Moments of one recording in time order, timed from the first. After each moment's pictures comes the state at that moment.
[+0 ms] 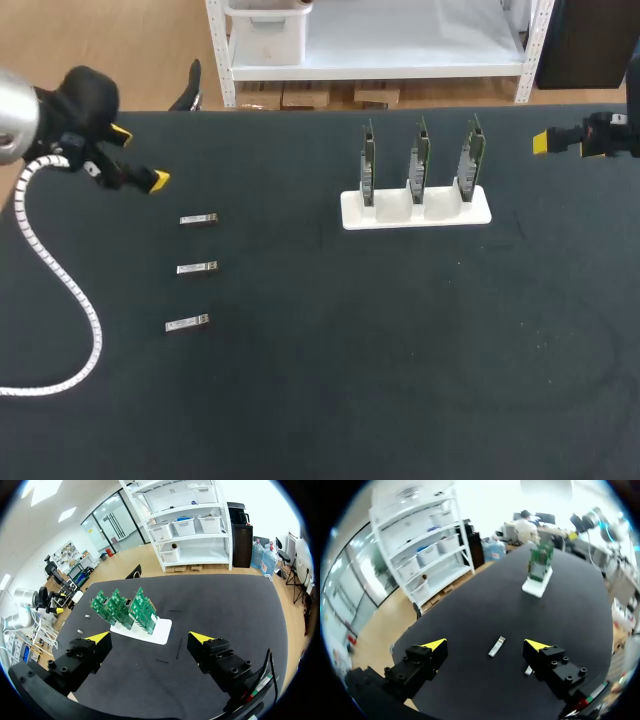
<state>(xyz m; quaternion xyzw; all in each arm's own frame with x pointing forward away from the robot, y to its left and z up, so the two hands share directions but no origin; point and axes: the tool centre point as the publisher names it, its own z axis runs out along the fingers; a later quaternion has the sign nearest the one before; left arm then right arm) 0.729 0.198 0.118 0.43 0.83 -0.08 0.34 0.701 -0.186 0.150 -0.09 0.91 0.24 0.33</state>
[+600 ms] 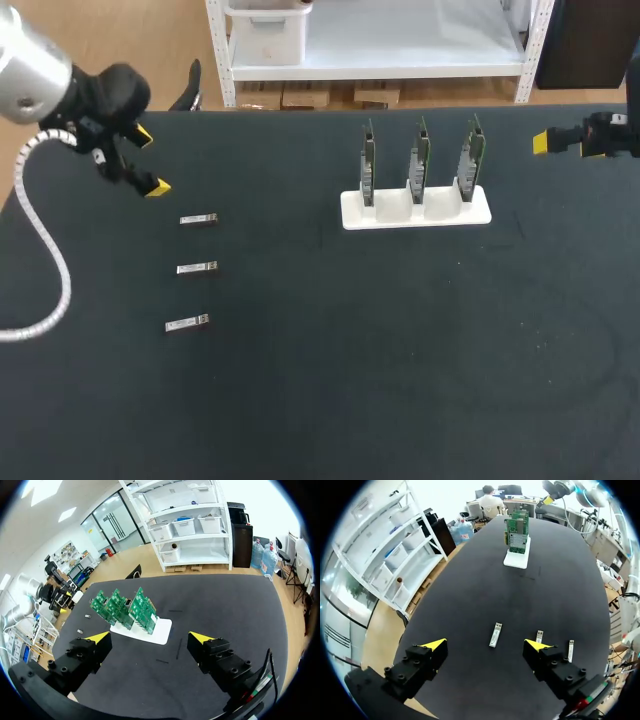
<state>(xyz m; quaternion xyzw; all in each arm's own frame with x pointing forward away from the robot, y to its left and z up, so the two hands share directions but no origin) 0.743 0.196 0.103 0.55 0.80 -0.07 0.24 0.701 -0.186 0.150 -0.09 0.91 0.24 0.33</state>
